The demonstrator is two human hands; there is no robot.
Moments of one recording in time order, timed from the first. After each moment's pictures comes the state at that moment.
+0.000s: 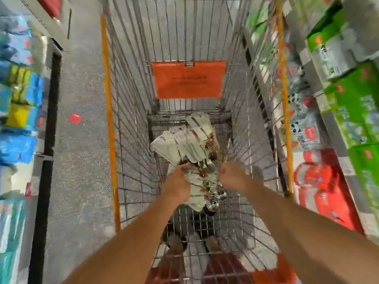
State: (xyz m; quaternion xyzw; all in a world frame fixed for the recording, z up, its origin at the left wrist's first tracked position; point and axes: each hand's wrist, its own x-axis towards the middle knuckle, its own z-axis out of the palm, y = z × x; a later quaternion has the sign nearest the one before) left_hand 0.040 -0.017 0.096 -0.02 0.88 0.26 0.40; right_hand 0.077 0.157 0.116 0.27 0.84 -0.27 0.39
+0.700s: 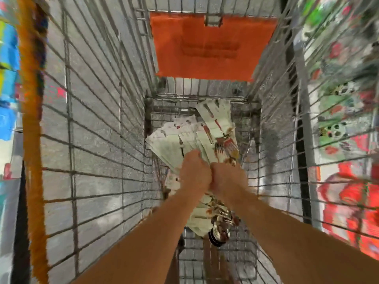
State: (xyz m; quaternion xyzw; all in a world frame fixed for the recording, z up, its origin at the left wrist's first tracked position) left_hand -0.023 0.062 -0.026 -0.09 0.88 0.35 0.30; right_hand 0.007 0.140 -0.004 0.17 0.91 -0.12 0.35
